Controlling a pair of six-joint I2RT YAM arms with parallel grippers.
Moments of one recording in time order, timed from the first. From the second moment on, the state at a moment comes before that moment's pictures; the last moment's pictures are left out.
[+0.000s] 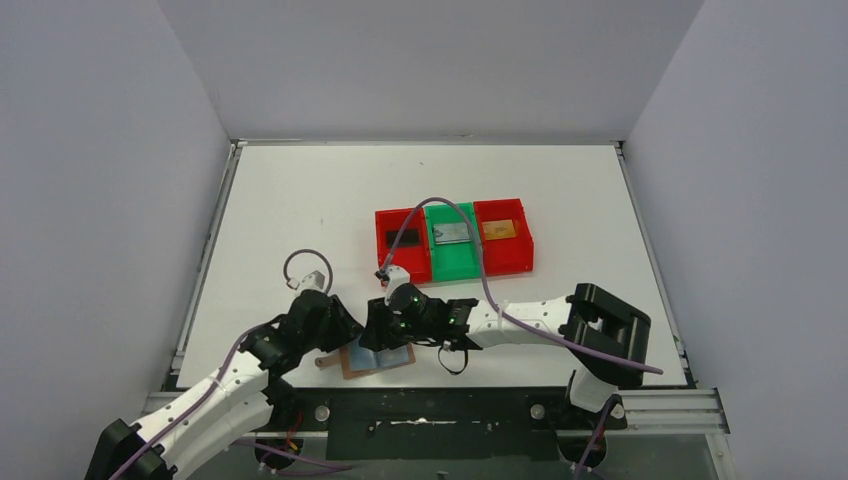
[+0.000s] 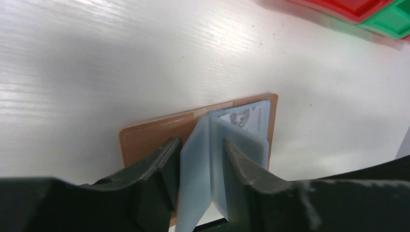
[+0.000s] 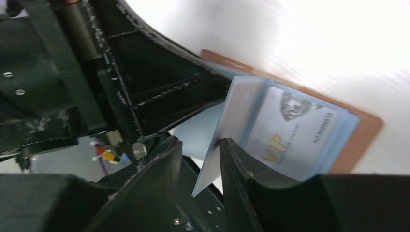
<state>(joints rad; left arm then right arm) -0.63 0.73 0.28 -0.38 -0.05 -1.00 1.19 1.66 0.91 0.09 -0.04 0.82</state>
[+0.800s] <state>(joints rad) -0.63 0.42 0.35 -0.72 -0.38 -1.33 1.19 1.77 0.94 0.15 -0.11 0.83</state>
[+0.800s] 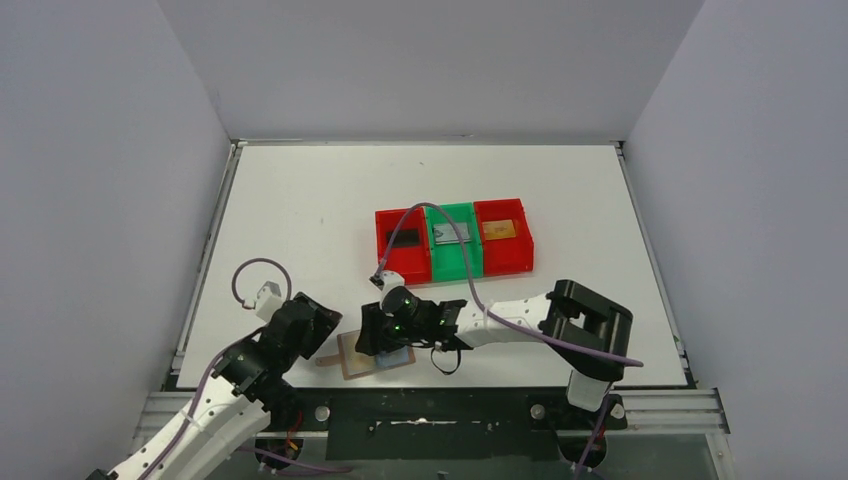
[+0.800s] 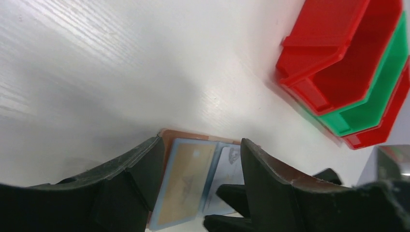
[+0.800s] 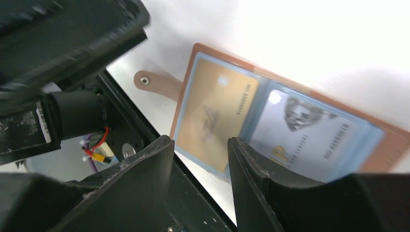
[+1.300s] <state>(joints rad) -0.63 0.61 0.21 -0.49 -0.12 -1.27 1.13 1.60 0.76 0.10 0.05 0.91</state>
